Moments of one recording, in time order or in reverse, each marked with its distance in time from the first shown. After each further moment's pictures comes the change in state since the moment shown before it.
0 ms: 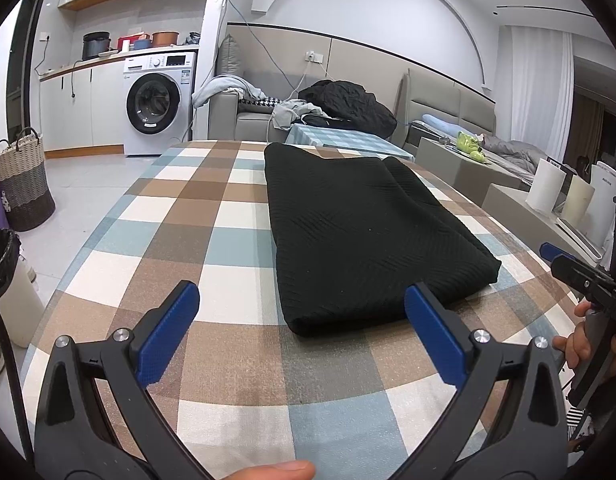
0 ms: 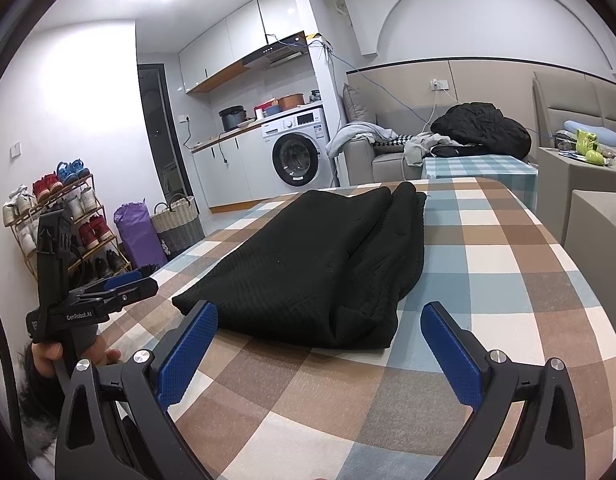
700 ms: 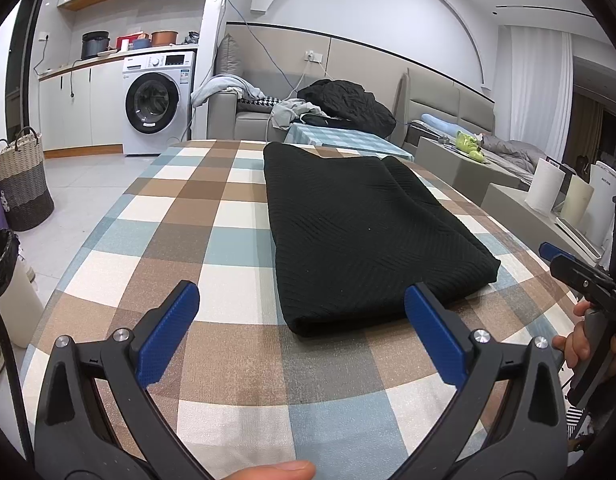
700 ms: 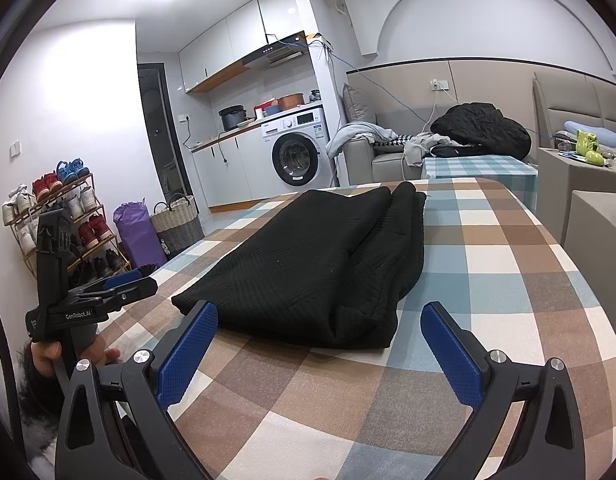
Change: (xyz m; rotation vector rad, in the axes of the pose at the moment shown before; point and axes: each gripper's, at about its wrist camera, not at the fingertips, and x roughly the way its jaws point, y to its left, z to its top) left arm 0.000 0.000 0.000 0.000 -0.002 0.002; right arm 0.000 0.001 -0.001 0.000 -0.001 -0.004
